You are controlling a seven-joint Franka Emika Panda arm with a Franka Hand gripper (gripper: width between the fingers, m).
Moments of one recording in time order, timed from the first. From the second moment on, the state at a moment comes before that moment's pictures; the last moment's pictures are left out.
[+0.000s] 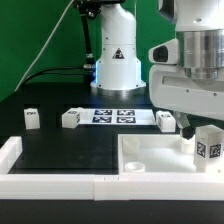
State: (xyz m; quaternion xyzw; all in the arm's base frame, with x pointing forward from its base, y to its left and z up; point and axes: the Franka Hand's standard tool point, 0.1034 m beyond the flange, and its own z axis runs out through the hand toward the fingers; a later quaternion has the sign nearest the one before) arm 0.628 0.118 0.070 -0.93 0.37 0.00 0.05
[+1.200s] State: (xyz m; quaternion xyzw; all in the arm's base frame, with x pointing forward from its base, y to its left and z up) arm 0.630 0.116 0.072 -0.99 -0.15 -0.03 0.01
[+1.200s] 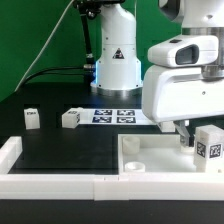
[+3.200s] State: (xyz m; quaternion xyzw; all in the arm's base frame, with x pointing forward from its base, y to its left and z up) arm 0.622 0.082 0.071 -0.92 0.40 -0.04 -0.01
